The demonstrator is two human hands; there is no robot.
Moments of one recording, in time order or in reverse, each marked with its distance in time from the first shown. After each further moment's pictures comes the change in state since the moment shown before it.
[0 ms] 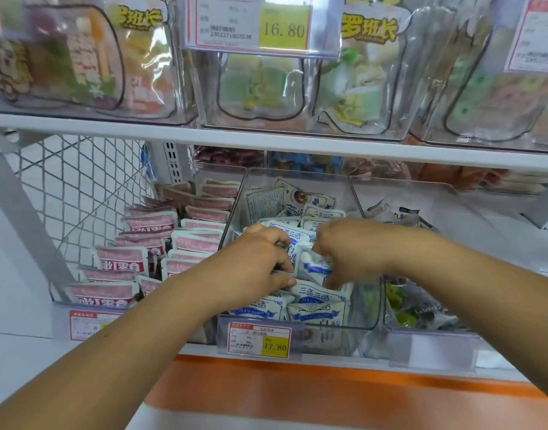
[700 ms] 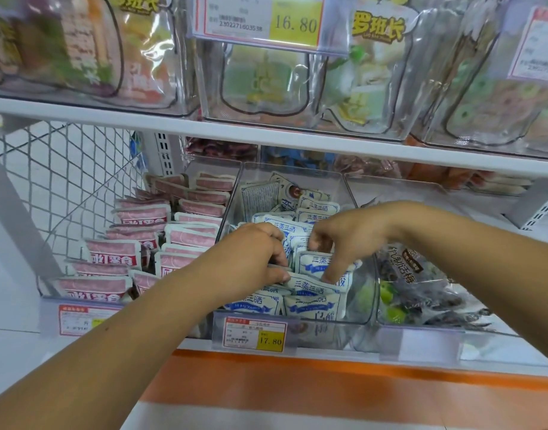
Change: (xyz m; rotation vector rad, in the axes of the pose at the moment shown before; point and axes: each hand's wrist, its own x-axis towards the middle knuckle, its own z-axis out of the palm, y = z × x) left_hand 0.002 -0.001 0.002 -0.050 0.029 -0.045; right_hand 0.009 0.018 -0.017 0.312 -0.288 0.079
